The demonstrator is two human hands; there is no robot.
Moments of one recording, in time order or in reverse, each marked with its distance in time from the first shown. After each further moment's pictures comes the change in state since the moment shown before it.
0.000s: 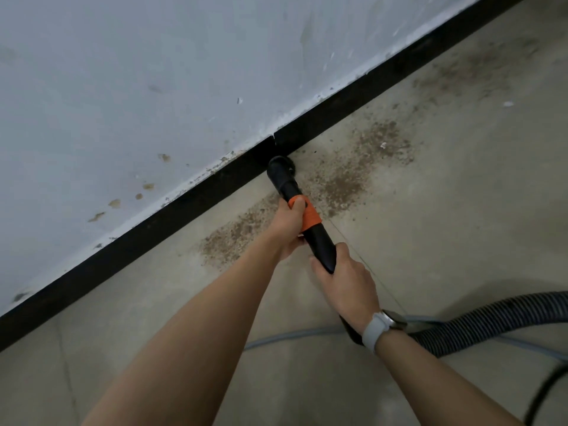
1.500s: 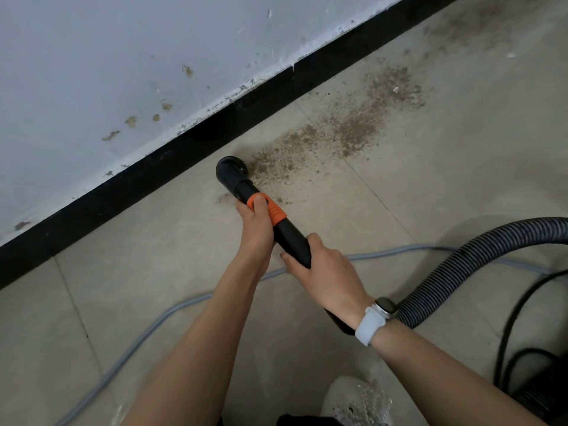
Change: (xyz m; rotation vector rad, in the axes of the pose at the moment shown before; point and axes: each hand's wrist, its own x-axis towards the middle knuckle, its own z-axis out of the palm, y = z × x) left_hand -0.062 -0.106 -0.097 -0.189 0.187 0.159; right_hand -0.105 -0.042 0.053 -0.070 -0.175 -0.116
